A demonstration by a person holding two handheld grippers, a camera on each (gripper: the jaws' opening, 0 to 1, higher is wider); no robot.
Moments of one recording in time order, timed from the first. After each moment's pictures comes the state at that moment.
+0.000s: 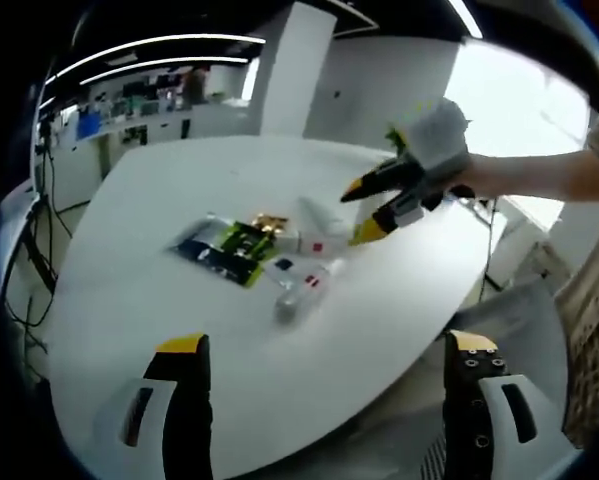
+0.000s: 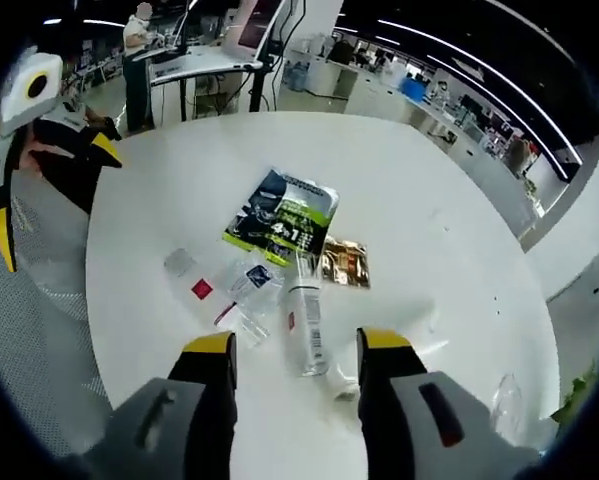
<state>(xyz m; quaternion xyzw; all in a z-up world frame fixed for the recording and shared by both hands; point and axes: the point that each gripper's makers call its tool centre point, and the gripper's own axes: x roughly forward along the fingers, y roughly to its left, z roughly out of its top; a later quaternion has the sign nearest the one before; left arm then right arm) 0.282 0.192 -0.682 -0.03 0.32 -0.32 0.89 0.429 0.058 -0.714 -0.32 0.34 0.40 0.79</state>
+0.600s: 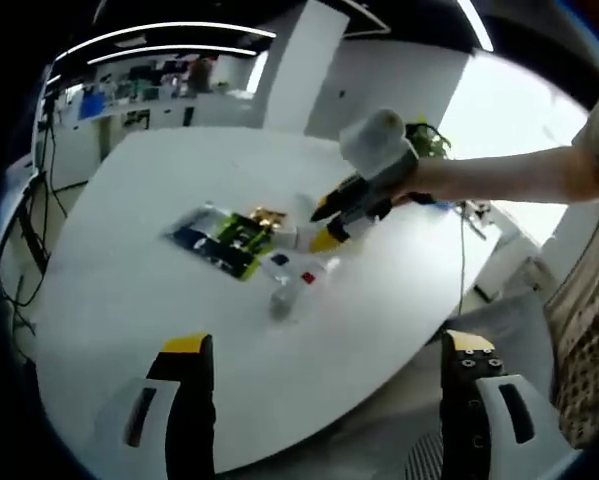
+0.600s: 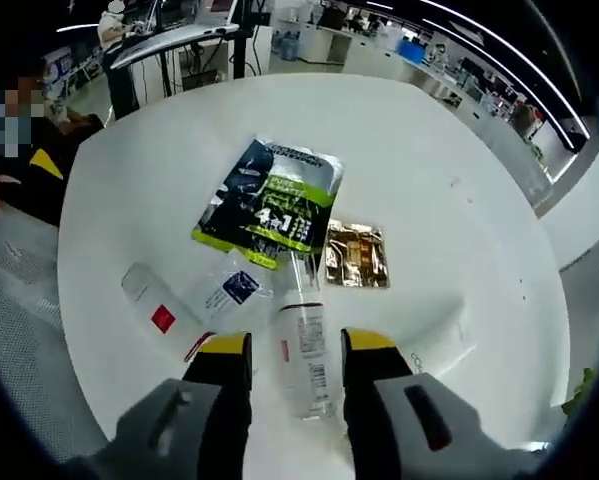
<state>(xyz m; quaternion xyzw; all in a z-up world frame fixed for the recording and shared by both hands) 0.281 0.192 -0.683 -0.07 0.34 -0.32 0.88 0.453 0.073 -0.762 -0.33 0.41 0.38 0.76</state>
